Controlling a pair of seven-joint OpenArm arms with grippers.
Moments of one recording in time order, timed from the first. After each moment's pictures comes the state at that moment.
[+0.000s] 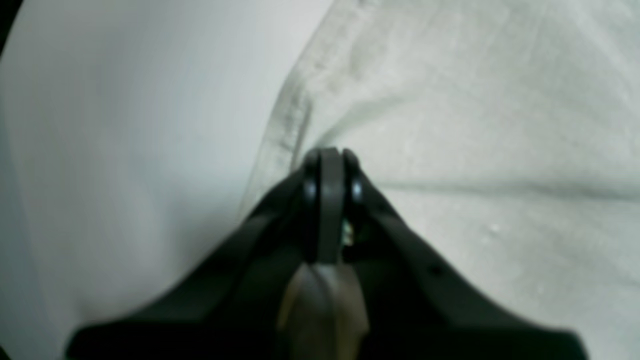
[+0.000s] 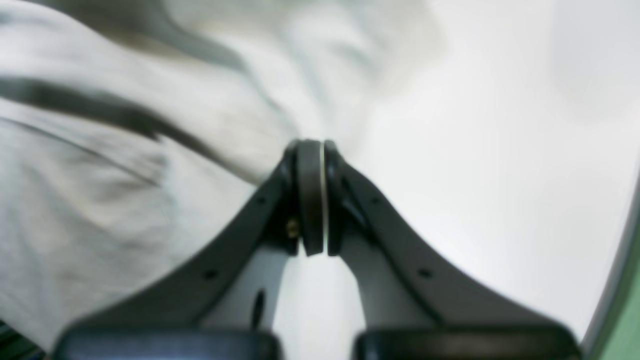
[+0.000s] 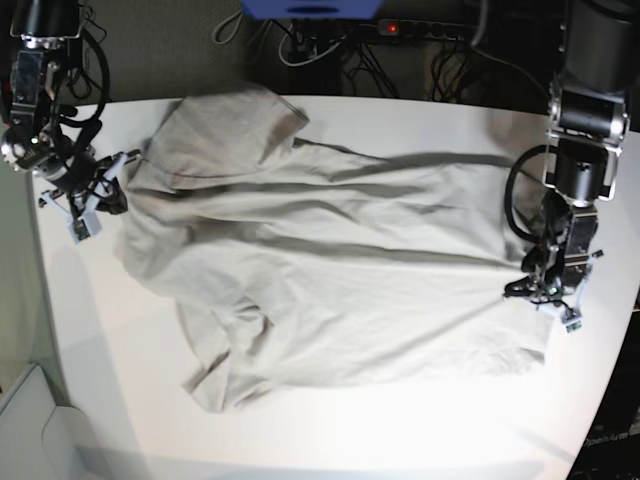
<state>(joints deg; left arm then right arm) -29.5 -24.3 15.1 41.0 -27.0 22.9 33.8 -10.2 21.7 16.8 87.4 16.1 35.8 -37.0</state>
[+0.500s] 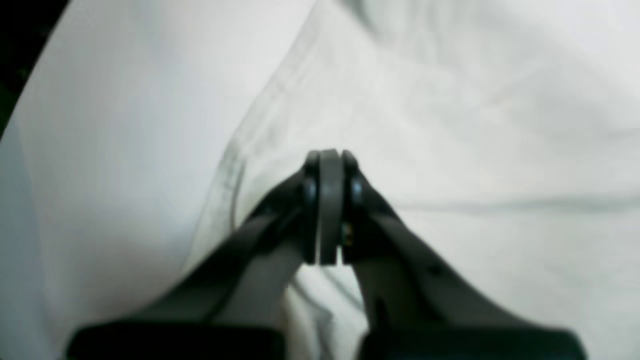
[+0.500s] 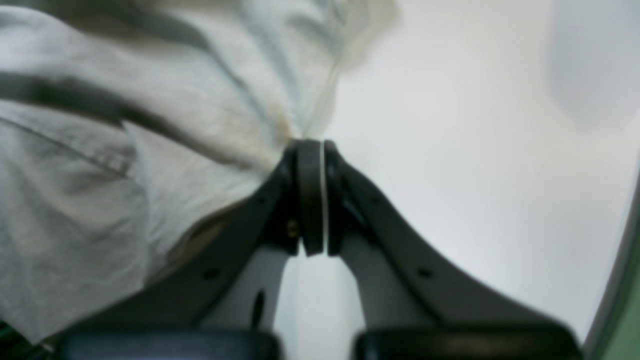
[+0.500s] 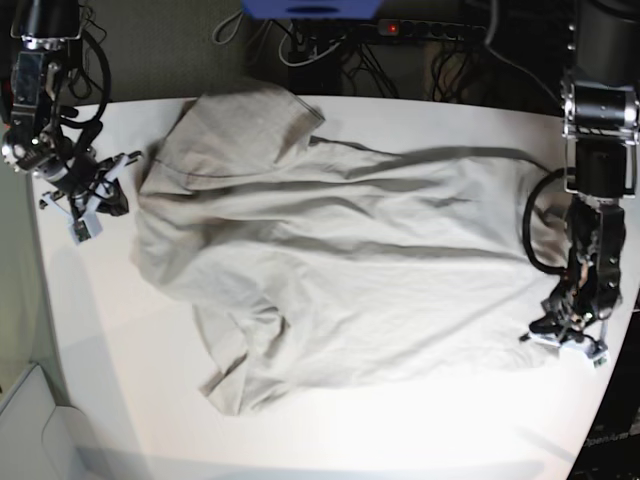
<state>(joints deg) -27.0 -26.4 5.3 62.7 -27.7 23.0 46.1 -10.1 21.5 16.7 87.7 16.2 35.8 -37.0</state>
